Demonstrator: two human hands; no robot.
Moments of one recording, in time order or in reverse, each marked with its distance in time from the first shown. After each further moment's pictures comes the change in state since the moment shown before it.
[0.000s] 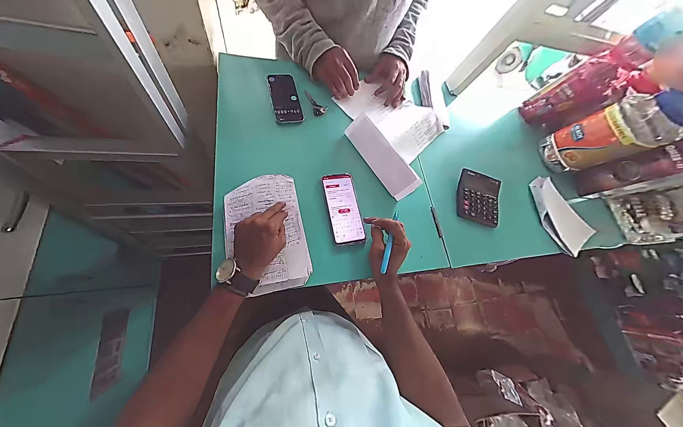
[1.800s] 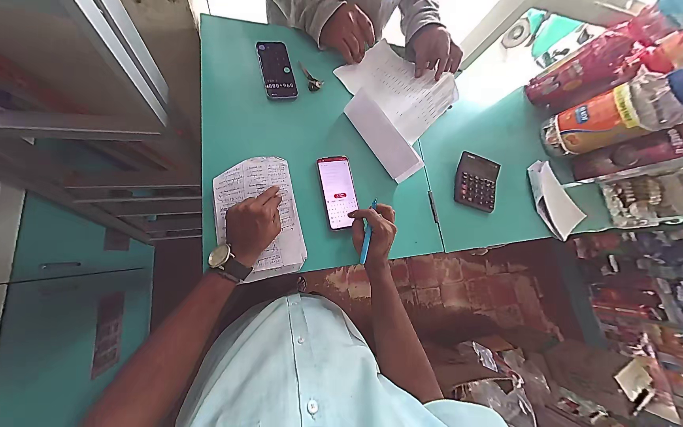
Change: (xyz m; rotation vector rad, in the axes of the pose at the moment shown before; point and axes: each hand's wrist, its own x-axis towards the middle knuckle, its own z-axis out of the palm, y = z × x) left_hand 0.000 0.001 0.000 0.016 -0.034 0.002; right_hand -0.005 -0.006 0.003 -0.208 -0.142 -0.190
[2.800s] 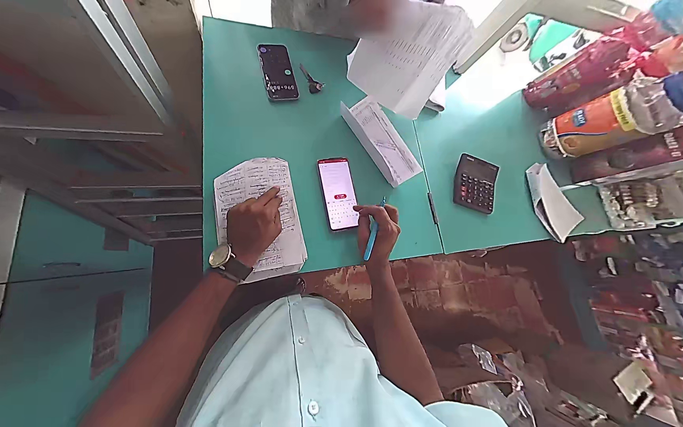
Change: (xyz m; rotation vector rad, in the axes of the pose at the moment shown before) left_hand 0.000 0.001 -0.002 -0.002 -0.018 -0.004; right_hand 0.001 0.002 0.001 0.000 0.028 0.113
